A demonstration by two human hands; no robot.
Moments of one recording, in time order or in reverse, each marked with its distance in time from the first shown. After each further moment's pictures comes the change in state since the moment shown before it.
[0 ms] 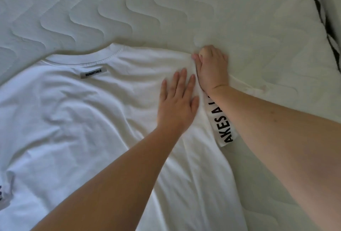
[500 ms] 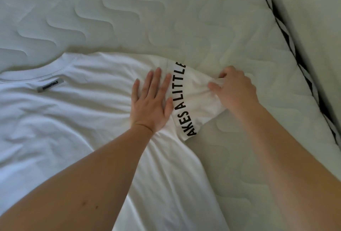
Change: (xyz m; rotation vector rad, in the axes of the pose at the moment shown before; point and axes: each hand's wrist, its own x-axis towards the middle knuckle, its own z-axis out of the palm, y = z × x) left_hand 0.009 0.012 0.018 0.071 0.085 0.120; right_hand -0.078 0.085 -0.118 0.016 -0.432 0.606
